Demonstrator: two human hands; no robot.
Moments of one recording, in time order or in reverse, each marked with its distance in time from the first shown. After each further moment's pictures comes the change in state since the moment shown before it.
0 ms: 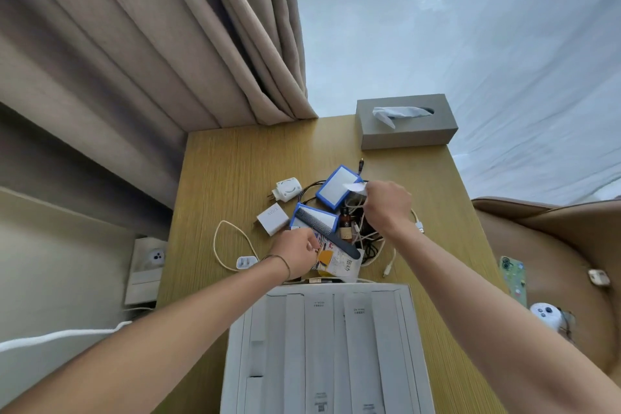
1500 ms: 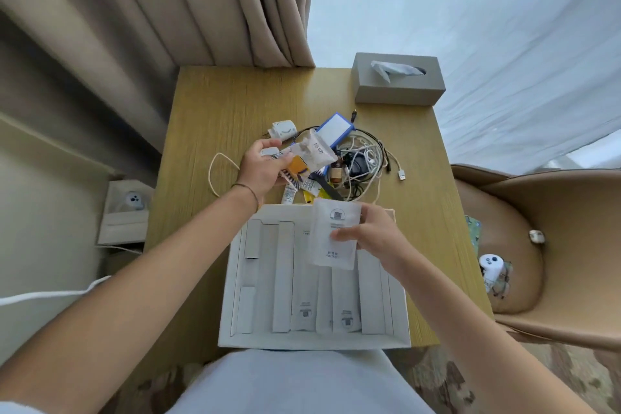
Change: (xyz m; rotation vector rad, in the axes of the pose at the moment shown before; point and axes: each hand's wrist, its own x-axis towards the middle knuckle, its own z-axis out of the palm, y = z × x) left_hand -0.050 -0.027 -0.029 -1.144 0.263 -0.066; right_hand -0.197 -0.016 -0.038 1.051 -0.545 0.259
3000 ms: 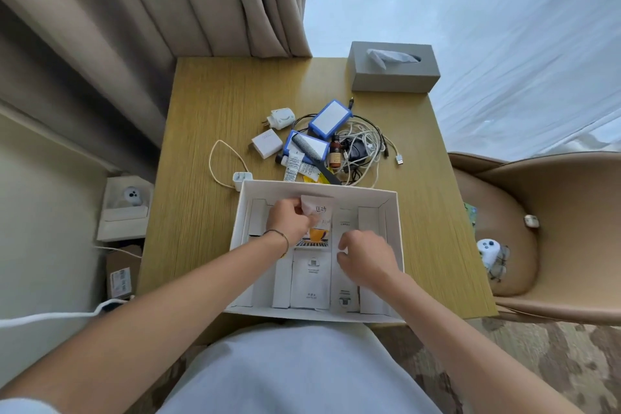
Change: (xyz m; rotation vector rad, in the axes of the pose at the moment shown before) left_hand -0.072 -0.094 0.026 0.500 -0.105 -0.066; right_hand -0.025 0.065 0.037 -1.098 0.143 -0.049
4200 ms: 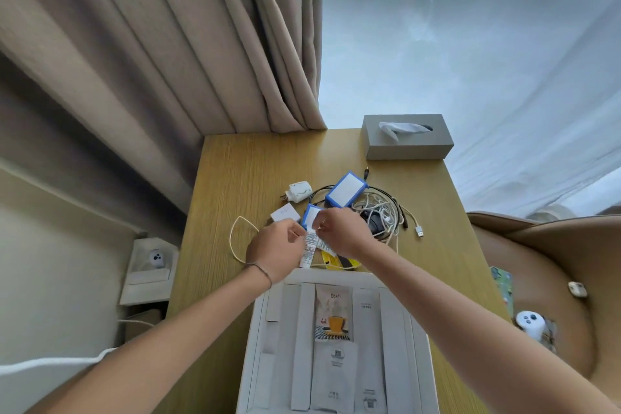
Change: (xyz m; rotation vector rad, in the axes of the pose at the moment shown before) left_hand 0.035 0.077 -0.094 0.381 0.159 0.221; right_hand 0.149 -0.069 -0.110 0.149 0.146 -0.317
